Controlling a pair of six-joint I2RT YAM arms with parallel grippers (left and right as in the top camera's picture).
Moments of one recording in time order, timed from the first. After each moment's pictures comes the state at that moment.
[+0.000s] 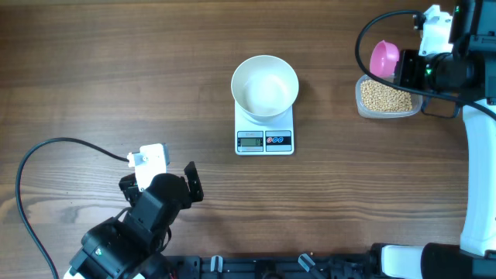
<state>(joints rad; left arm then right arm) -0.68 0.63 0.74 -0.96 -0.50 -0.65 -0.08 1.52 1.74 -1.23 -0.16 0.00</state>
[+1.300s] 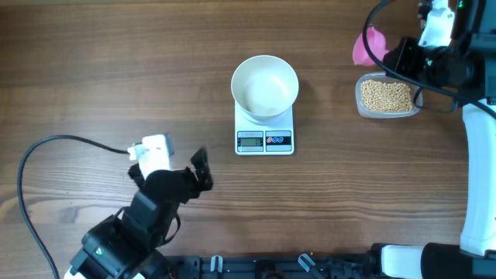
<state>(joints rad) -0.68 0.63 0.74 -0.76 -0.43 -0.65 -0.08 1.52 1.74 -1.17 -0.32 0.19</state>
